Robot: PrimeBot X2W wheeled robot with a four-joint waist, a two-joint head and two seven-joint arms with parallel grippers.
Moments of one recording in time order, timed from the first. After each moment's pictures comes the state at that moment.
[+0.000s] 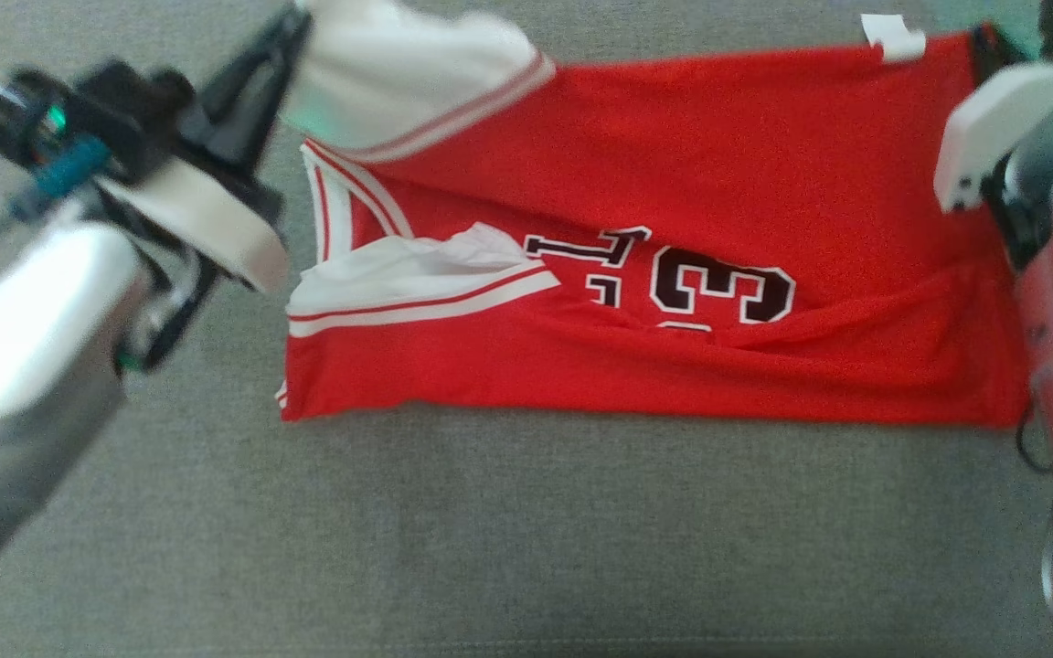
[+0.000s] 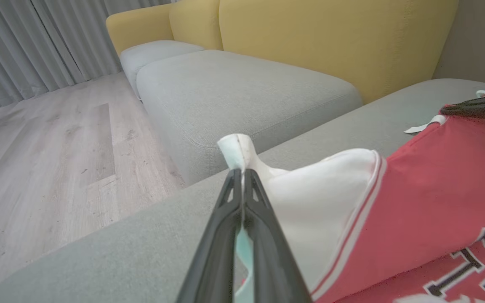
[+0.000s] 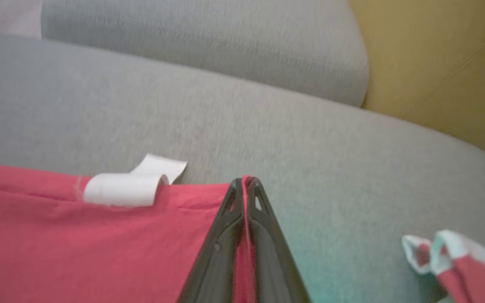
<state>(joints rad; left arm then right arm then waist) -0.96 0.61 -0.97 0.27 -0.75 0.07 -0.09 -0.95 -0.20 -0.07 0.95 -0.19 0.13 0.11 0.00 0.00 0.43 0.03</state>
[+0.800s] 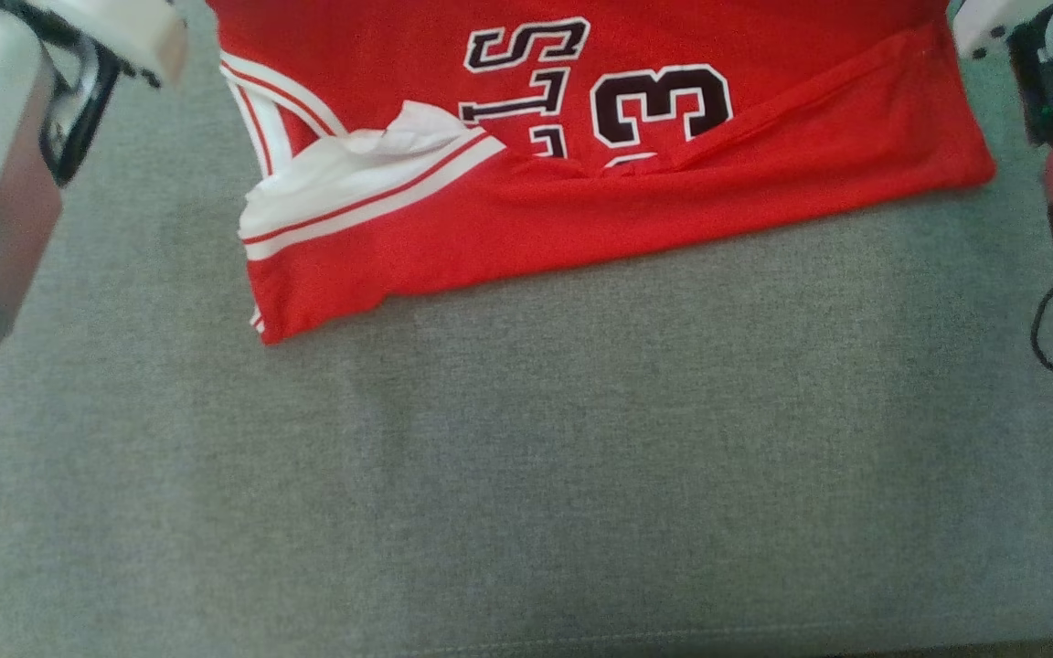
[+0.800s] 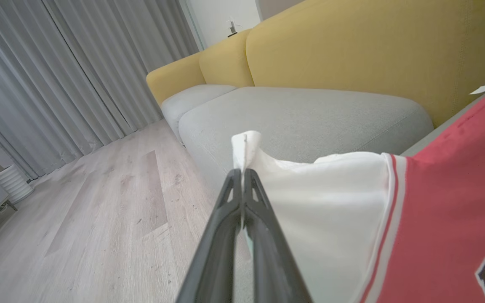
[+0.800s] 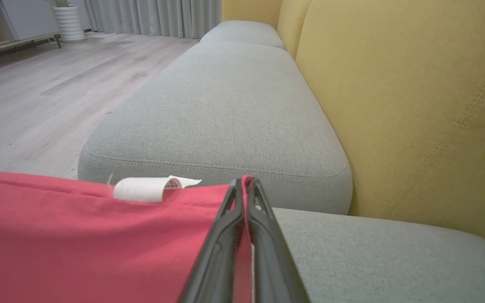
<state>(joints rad) -1.30 0.46 -0.94 0.78 -0.61 -0.04 -0.24 -1.20 -0.23 0.11 1.08 0.08 0.13 -0.14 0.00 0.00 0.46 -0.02</state>
